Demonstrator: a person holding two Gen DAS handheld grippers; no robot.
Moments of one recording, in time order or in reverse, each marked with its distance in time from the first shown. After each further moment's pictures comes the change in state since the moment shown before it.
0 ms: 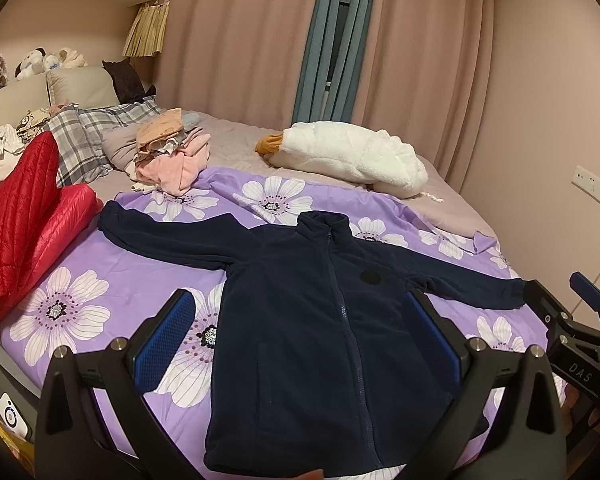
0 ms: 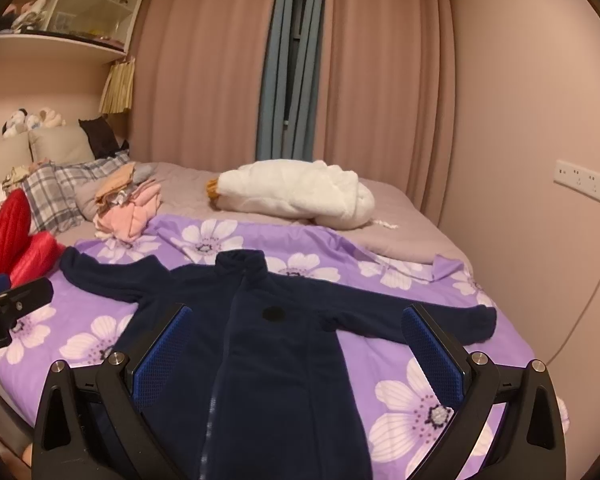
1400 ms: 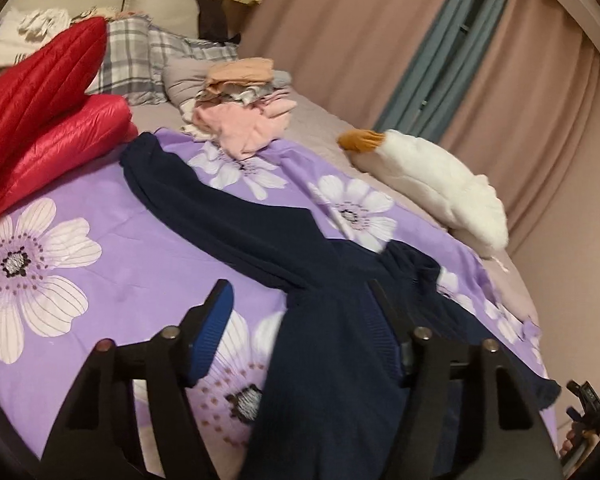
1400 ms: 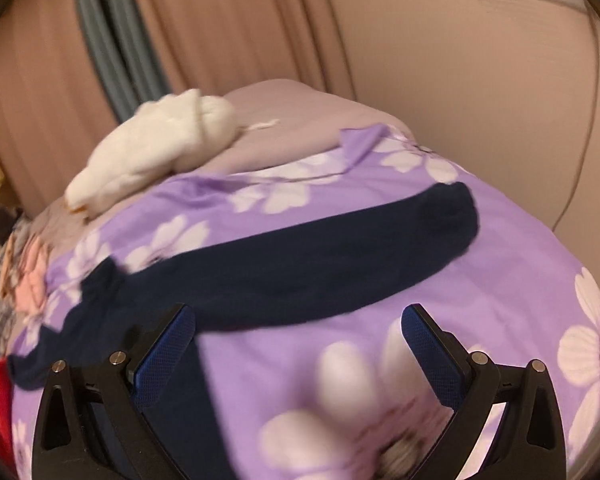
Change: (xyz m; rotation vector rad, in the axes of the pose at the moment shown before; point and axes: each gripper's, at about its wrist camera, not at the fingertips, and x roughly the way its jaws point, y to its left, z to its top) left arm 0.160 0.130 0.003 -0.371 0.021 0.123; right arm 0.188 -0.236 -0.064 0.557 0.315 -0.179
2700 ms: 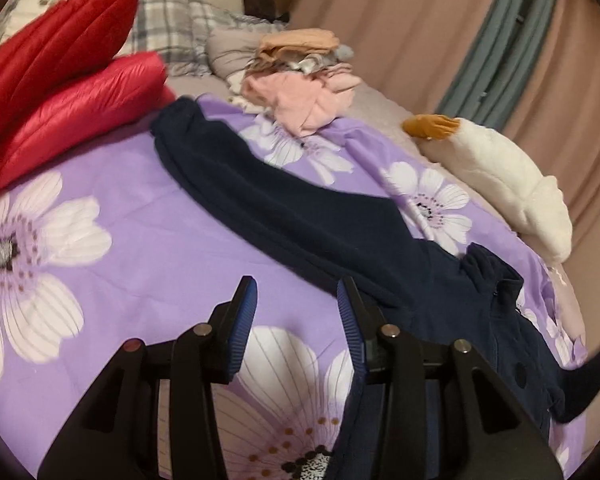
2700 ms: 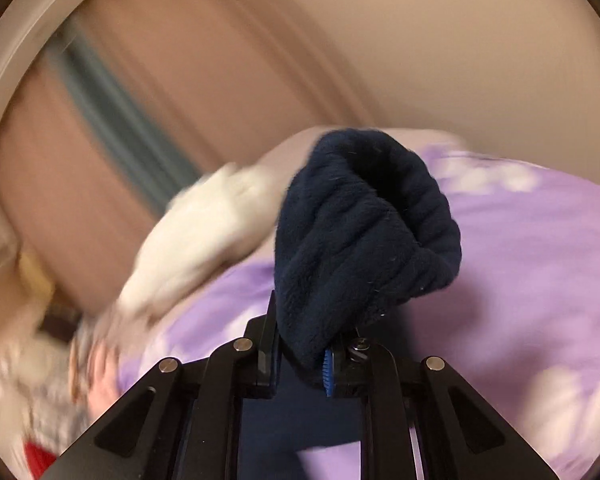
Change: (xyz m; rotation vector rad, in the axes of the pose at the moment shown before) left arm 0.084 0.048 0.010 -0.023 0.019 0.163; right arm -0.025 0.168 0.039 0.071 -0.165 0.315
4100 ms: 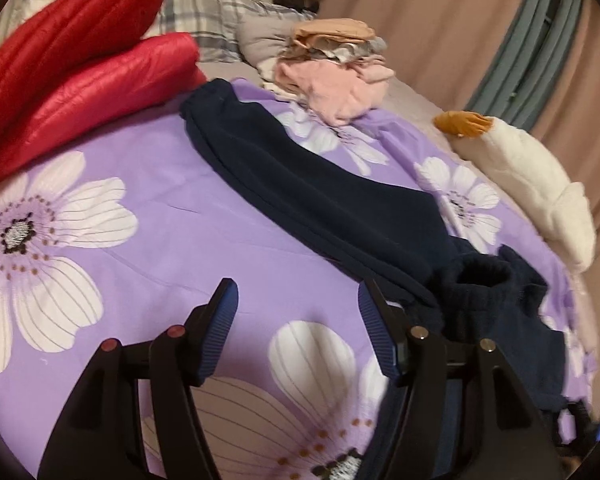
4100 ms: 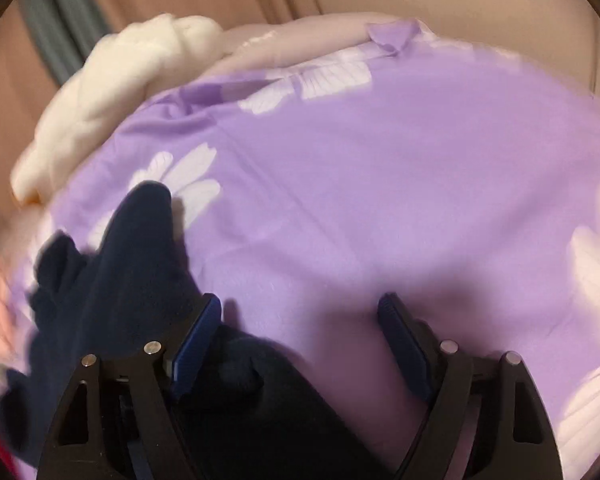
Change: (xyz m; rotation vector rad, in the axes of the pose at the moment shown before) left arm 0.014 0.014 -0.005 -0.064 0.055 0.109; right arm 0.072 -0.041 -0.127 0.109 0.175 -0.329
